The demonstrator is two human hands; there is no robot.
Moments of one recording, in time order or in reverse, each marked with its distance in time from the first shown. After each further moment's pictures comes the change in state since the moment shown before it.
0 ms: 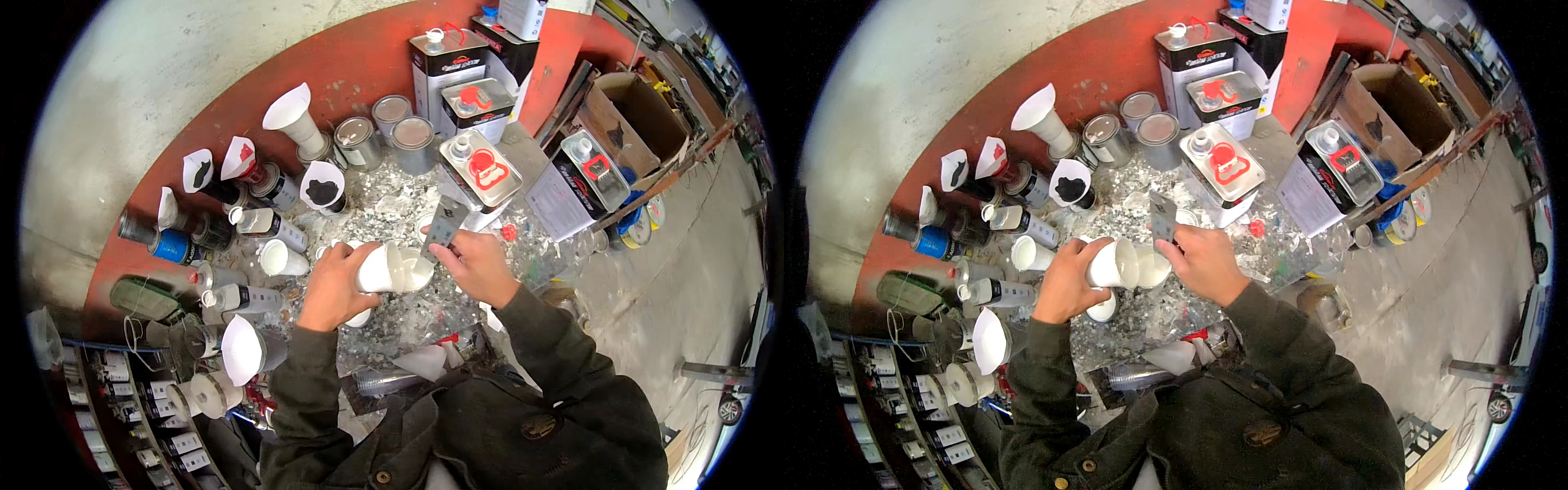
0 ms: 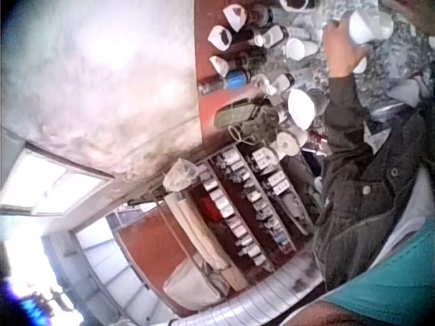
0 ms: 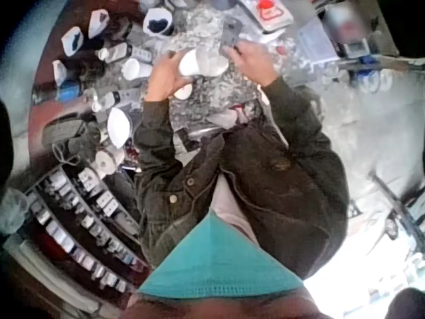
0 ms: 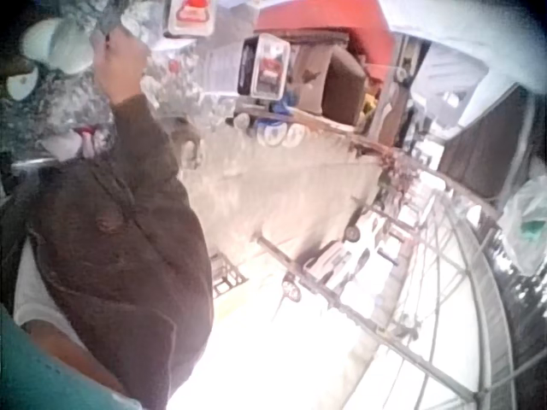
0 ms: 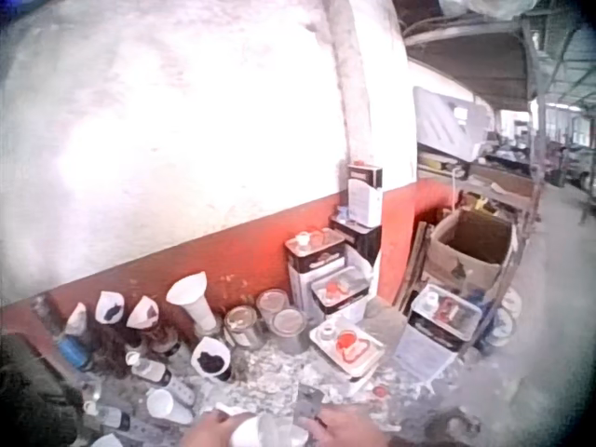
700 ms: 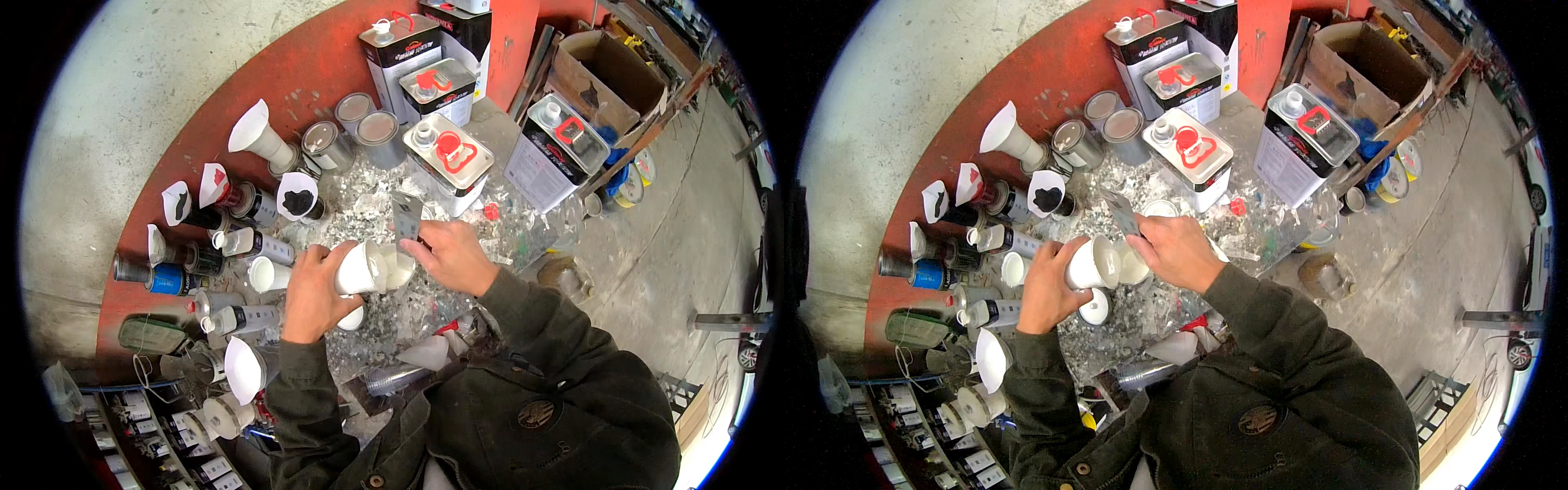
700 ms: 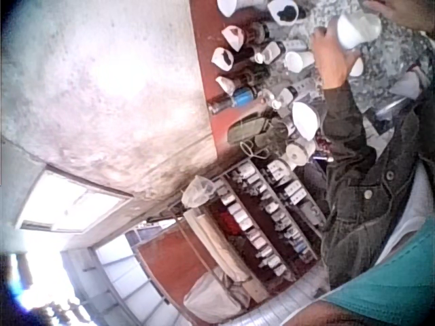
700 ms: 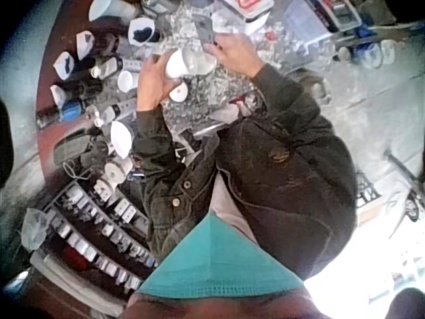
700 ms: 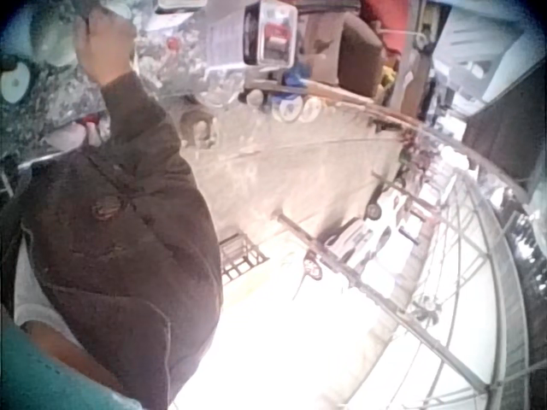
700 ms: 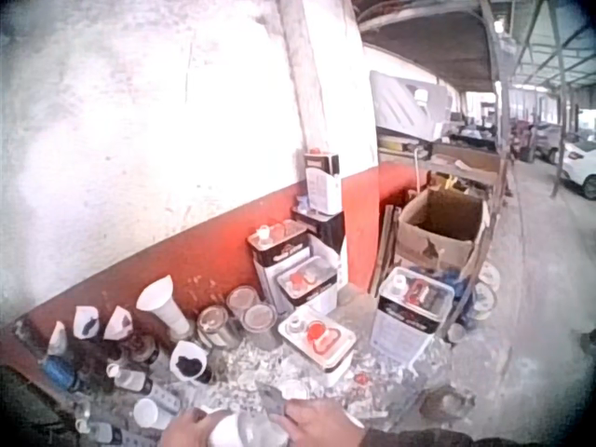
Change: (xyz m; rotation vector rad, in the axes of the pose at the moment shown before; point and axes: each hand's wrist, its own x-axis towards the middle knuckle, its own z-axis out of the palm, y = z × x) left_hand 0.008 0.021 -0.012 0.065 0.021 0.061; right_hand -0.001 -0.006 -0.008 -0.019 0.046 -0.067
